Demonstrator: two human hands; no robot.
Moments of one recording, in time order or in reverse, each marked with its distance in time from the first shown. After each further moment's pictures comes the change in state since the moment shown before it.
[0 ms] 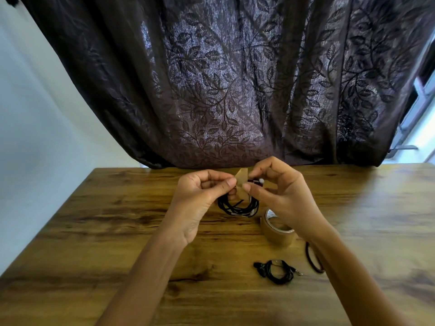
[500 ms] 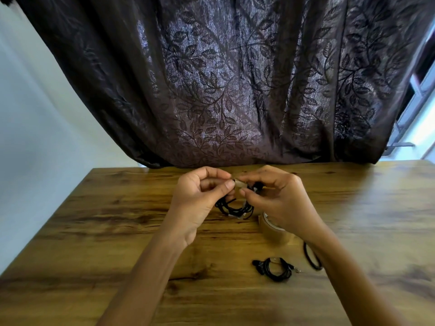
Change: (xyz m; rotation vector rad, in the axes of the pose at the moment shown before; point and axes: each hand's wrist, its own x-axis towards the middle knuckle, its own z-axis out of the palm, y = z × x) left_hand -0.003 -0.003 0.002 0.085 0.007 0.077; right_hand -0.004 0.006 0.000 -0.343 0.050 -0.083
